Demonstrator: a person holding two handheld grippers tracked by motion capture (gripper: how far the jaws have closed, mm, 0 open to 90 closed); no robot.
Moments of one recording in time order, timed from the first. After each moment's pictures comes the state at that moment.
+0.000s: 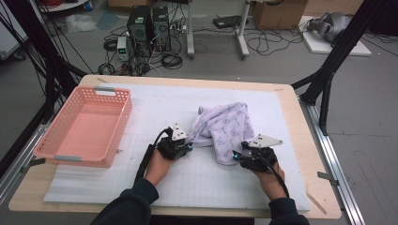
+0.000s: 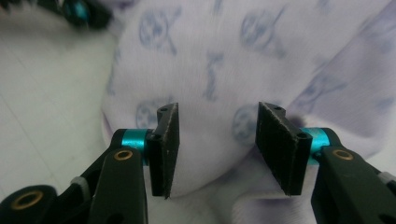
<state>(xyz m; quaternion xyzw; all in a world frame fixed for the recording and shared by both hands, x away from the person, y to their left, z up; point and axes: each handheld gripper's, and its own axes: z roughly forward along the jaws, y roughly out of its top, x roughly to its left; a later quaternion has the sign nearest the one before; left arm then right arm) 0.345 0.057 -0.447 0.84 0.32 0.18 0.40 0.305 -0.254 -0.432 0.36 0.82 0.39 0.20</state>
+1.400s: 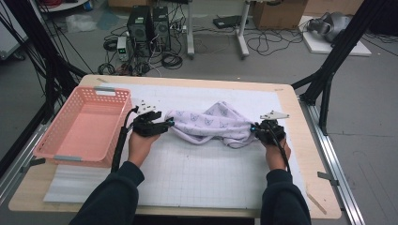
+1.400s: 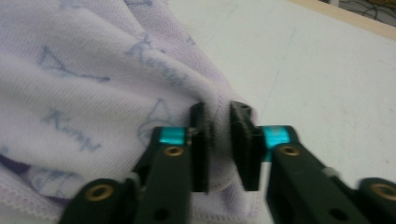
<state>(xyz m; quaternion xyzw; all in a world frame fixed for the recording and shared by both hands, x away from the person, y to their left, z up) 0.378 0.129 -0.407 0.73 0.41 0.22 0.50 0.385 -0.298 -0.423 0.46 0.77 0.34 0.27</state>
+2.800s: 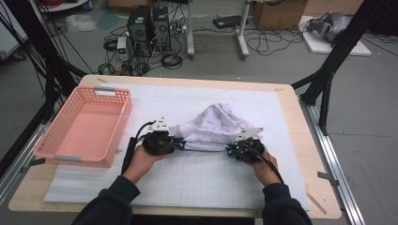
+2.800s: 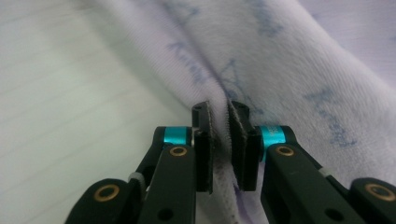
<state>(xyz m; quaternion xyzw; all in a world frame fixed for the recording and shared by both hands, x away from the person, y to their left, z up) 0.340 0.110 -0.408 0.81 0.30 0.07 0.49 0.337 -0.230 -0.432 0.27 0.89 0.34 0.13</state>
